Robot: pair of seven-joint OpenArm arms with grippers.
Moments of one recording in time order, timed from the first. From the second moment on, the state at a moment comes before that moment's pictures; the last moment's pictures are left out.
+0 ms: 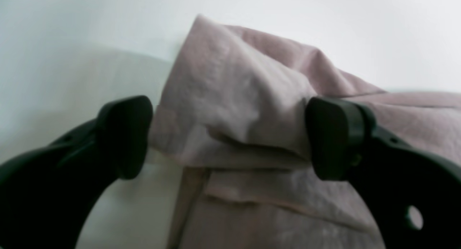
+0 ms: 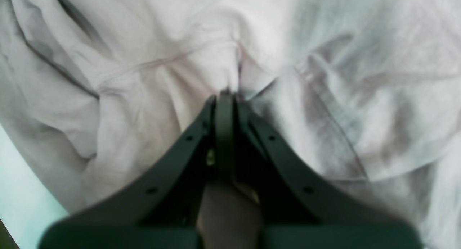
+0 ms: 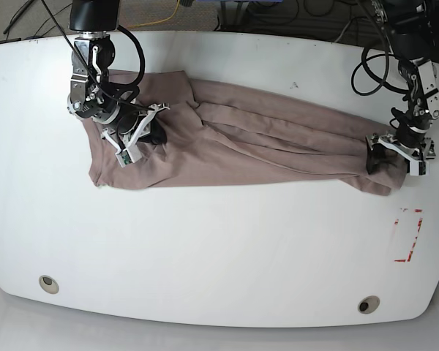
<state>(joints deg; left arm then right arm) -2.5 -21.8 -22.3 57.2 -15.4 -32.8 12.1 -5.7 11.3 8.6 84.4 26.1 35.4 -45.3</state>
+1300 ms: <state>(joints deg) 1.9 -16.1 -21.6 72.9 -7.3 -32.4 17.4 -5.7 11.0 8.6 84.4 26.2 35.2 -45.3</state>
